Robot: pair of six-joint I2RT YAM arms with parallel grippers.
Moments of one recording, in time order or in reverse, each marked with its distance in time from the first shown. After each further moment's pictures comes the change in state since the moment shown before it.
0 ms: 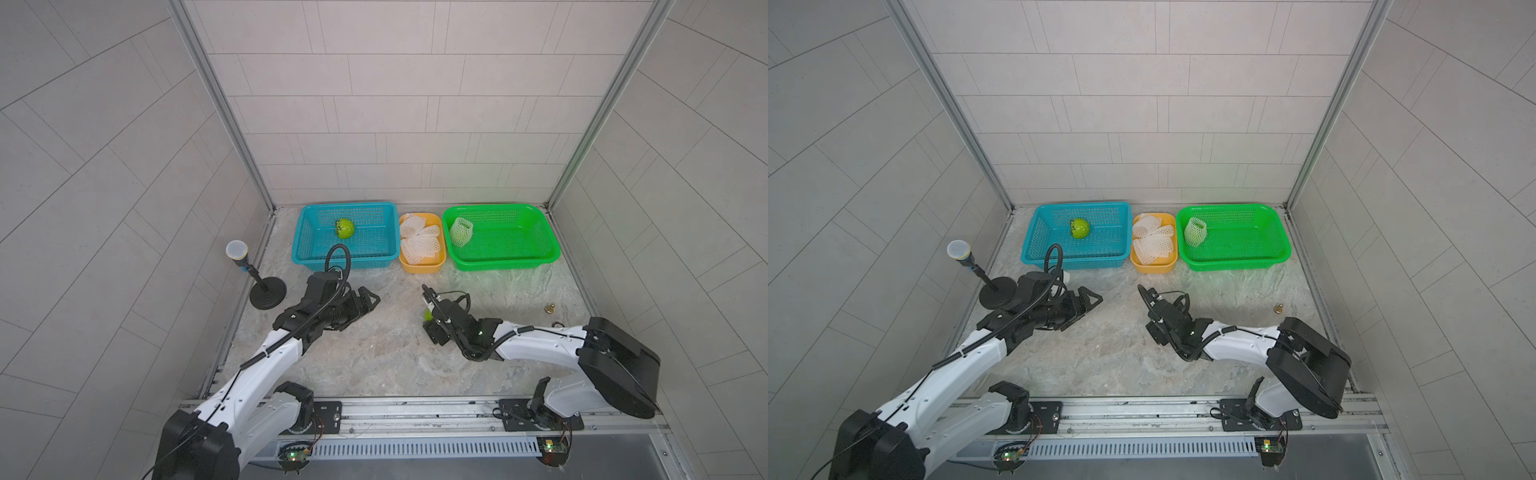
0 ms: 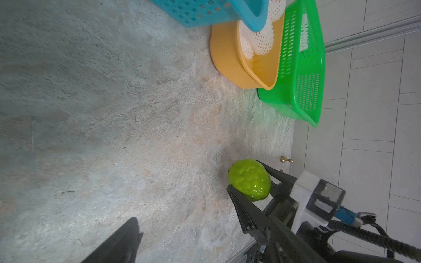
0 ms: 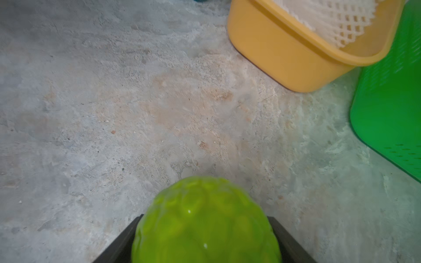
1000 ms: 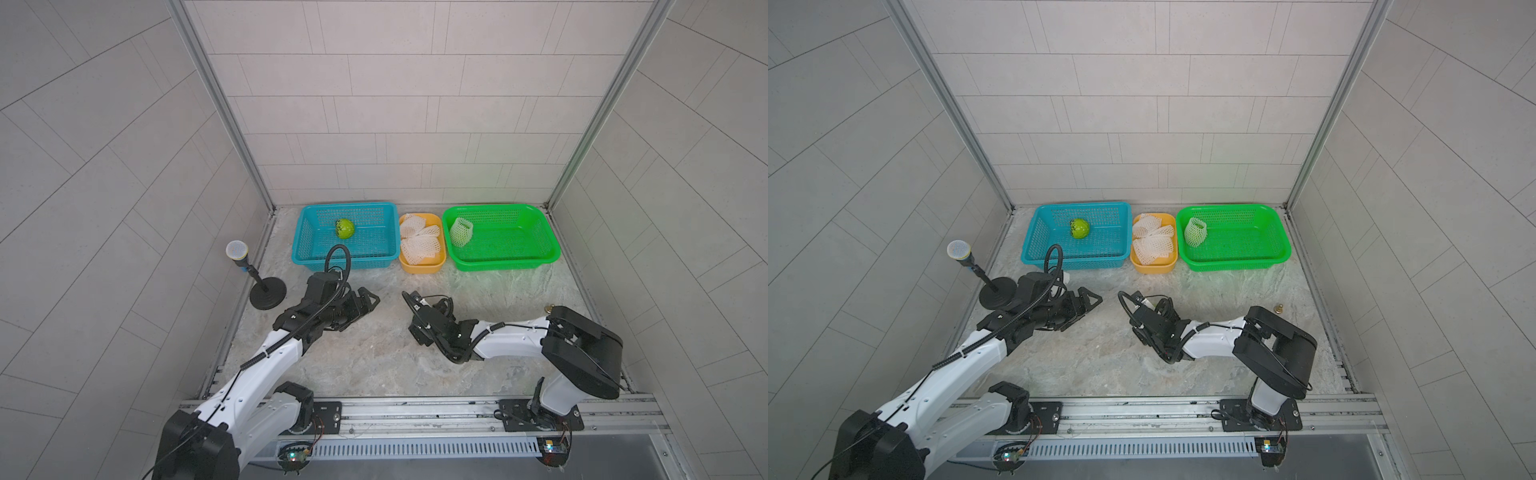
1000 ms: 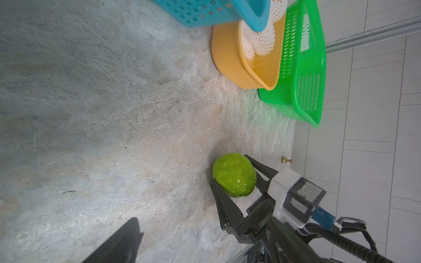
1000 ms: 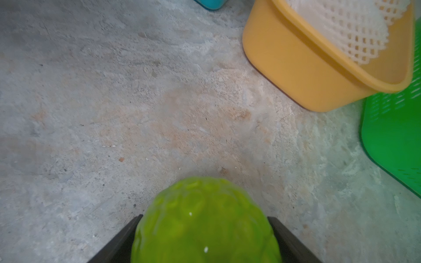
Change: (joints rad) left arm 0.000 -0.001 -0.004 0.003 -0.003 -0.001; right arm 0.078 0.165 0.088 0.052 0.107 0.039
